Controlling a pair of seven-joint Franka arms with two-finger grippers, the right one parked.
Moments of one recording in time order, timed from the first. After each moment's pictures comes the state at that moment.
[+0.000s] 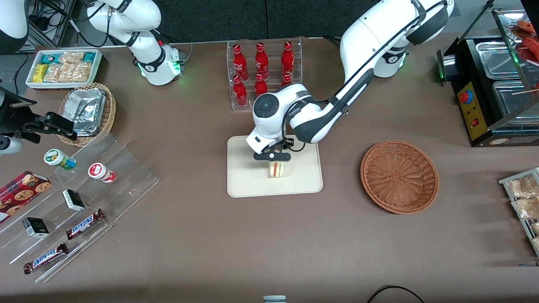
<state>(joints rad) -0.40 0.73 -0.56 -1.55 0.43 2.07 -1.00</state>
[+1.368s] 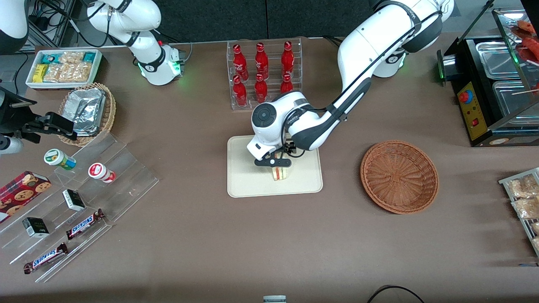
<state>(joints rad) -0.40 0.80 -0.55 -1.48 0.45 2.02 -1.00</state>
